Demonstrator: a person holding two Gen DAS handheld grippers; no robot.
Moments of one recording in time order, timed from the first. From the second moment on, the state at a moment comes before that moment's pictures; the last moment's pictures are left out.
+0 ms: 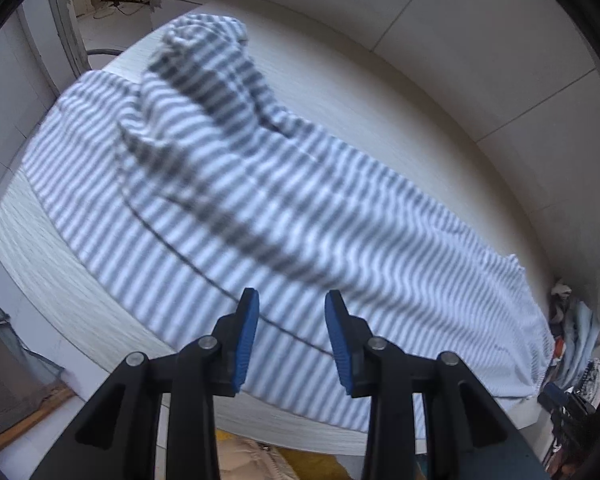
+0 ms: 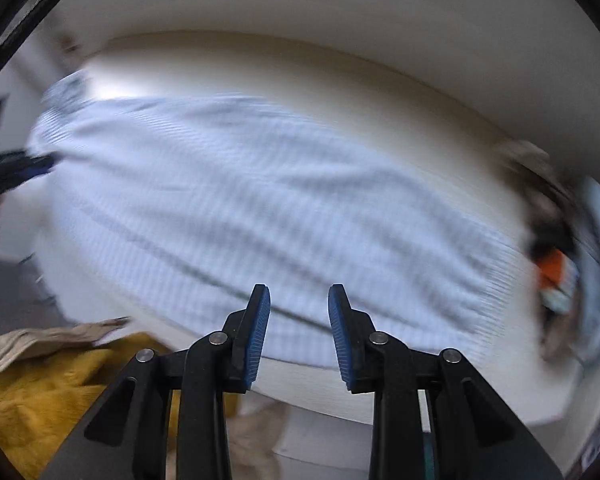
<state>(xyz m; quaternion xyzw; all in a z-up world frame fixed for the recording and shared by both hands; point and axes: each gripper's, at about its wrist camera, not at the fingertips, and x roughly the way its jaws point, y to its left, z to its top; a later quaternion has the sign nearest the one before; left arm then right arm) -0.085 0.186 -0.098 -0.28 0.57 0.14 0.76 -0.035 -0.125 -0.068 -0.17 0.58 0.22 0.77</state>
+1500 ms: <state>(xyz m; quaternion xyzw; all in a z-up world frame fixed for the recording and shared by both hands) -0.123 0.271 -0.095 -0.23 0.61 0.06 0.76 -0.079 0.165 -0.145 -0.18 0.57 0.37 0.71</state>
